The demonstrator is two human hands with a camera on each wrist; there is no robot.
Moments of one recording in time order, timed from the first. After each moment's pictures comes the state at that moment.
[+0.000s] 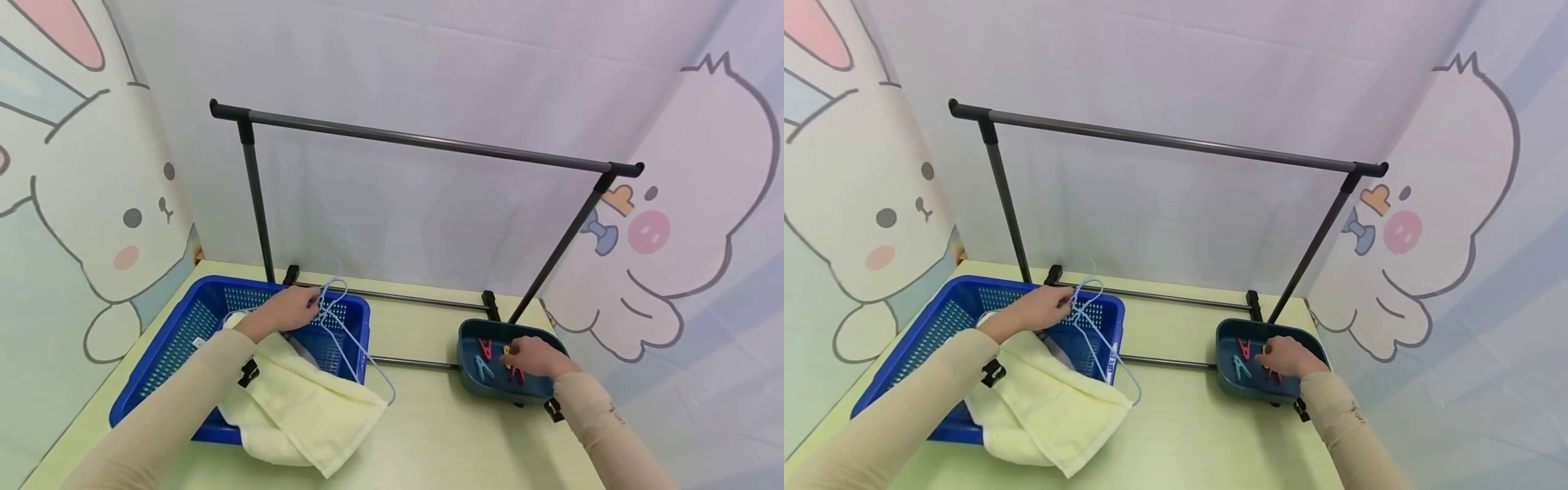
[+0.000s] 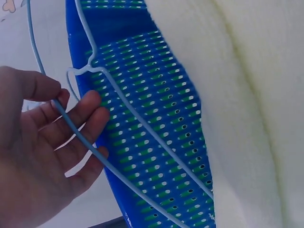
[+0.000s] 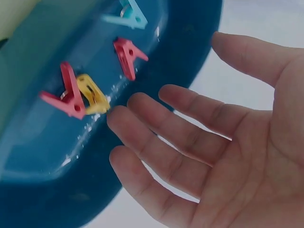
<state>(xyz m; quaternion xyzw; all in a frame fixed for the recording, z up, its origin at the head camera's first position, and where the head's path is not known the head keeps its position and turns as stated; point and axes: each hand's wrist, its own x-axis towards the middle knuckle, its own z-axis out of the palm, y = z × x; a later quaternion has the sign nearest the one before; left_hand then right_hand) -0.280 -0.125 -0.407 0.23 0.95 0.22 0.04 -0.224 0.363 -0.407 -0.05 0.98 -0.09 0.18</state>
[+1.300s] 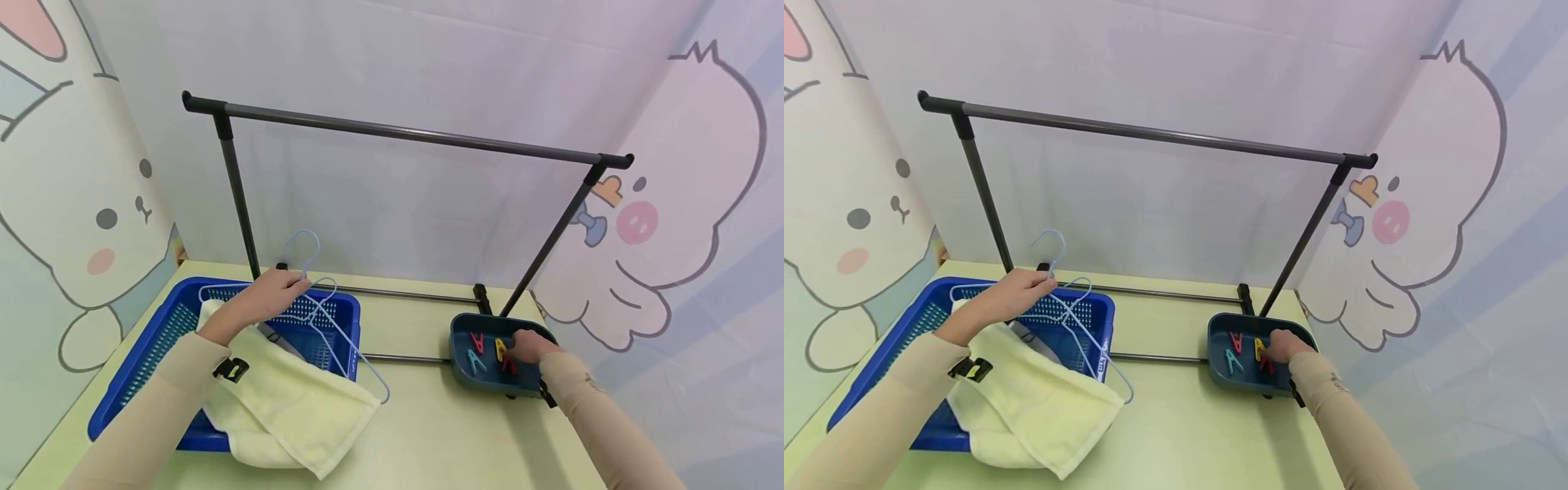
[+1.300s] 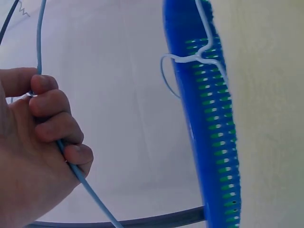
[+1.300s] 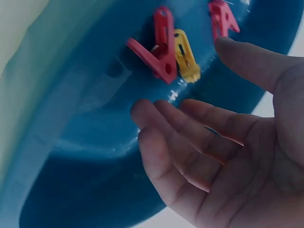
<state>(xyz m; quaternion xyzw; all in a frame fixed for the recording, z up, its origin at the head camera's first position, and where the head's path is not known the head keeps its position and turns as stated) -0.262 -0.131 -0.354 0.27 0.90 0.34 0.02 -0.254 0.394 -0.439 0.04 0.97 -0.07 0.22</state>
